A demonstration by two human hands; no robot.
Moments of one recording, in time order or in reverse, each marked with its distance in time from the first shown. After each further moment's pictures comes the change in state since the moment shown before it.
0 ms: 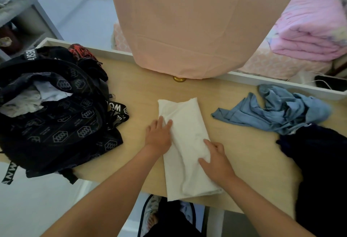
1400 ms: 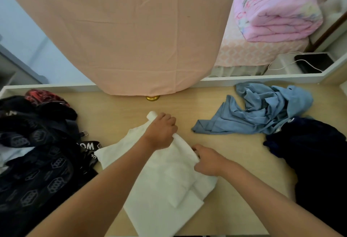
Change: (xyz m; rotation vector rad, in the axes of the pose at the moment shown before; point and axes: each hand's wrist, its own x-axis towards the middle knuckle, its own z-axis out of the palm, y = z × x) left_hand 0.107 0.078 -0.072 0.433 0.261 0.824; right_hand 0.074 0.002 -0.077 0.046 -0.382 0.117
